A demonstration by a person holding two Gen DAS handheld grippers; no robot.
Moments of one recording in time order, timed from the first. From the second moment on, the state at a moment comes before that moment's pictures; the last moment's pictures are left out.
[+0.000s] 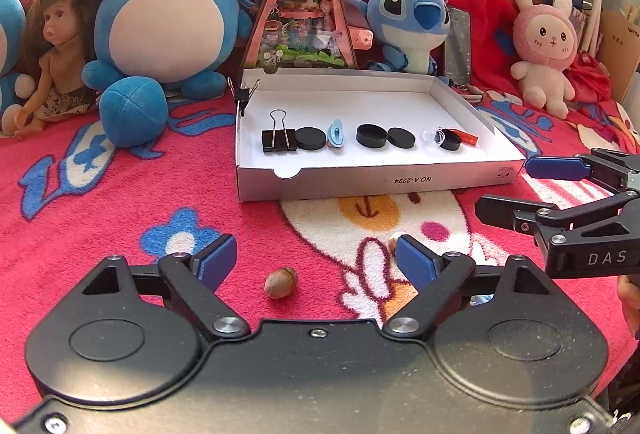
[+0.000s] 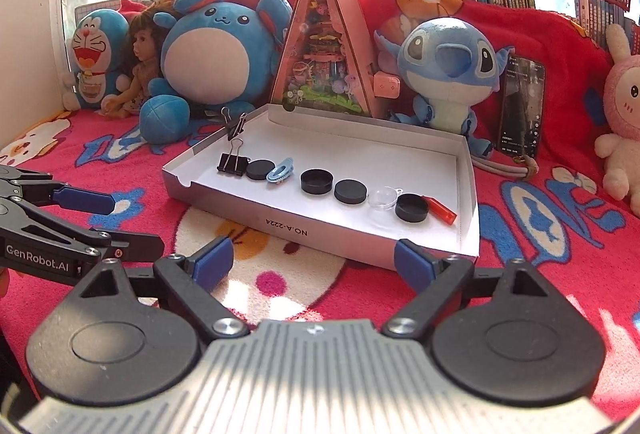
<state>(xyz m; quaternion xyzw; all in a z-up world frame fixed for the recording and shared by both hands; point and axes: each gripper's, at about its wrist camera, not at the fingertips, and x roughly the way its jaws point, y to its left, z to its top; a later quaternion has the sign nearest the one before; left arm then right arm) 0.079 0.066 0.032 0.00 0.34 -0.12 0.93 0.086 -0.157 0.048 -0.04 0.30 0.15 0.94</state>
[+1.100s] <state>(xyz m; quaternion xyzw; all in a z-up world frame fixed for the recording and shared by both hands) 0.068 0.085 0.002 -0.05 0.34 -0.09 0.94 0.024 -0.142 0.014 -0.07 0.30 0.20 0.93</state>
